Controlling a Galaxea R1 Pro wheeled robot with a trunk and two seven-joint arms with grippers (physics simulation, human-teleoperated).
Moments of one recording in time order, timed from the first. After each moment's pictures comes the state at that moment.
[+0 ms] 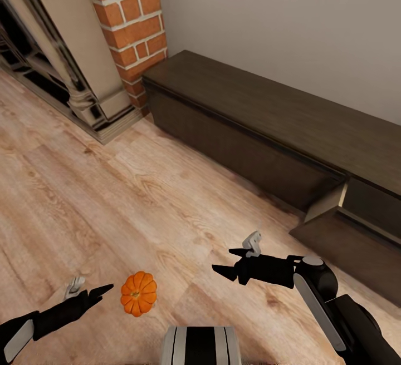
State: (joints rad) left arm -0.49 0.43 -0.01 -0.41 0.64 0.45 -0.98; right arm -0.37 -0.23 0.27 -1.62 -0.34 0.76 0.66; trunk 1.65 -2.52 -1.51
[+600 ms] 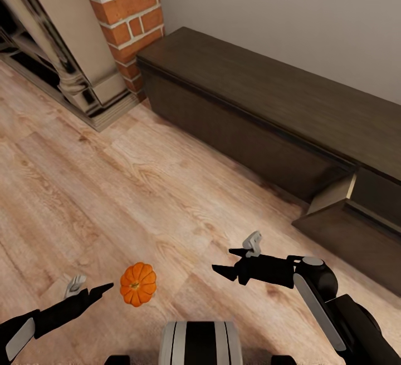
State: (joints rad) left arm -0.50 0.43 0.00 -0.40 0.63 0.41 -0.98; right arm -0.37 -0.23 0.27 -1.62 -0.34 0.76 0.66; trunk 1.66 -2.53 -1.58
